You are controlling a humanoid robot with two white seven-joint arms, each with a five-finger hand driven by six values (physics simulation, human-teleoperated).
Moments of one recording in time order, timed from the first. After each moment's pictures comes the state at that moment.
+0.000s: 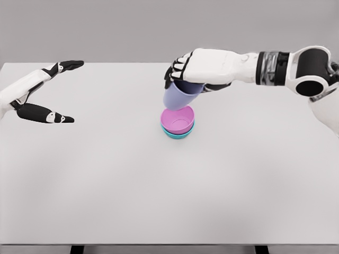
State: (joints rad) left arm -0.20 0.73 -0.04 -1.69 0.24 -0.30 -0.61; right arm -0.91 -0.56 0.70 -1.51 0.43 -0.61 0.61
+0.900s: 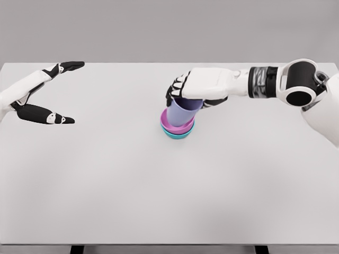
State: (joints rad) left arm -0.20 0.73 -0.04 -1.70 0.24 -0.31 -0.61; right arm -0.90 -0.57 0.79 -1.47 0.43 -0.61 0.61
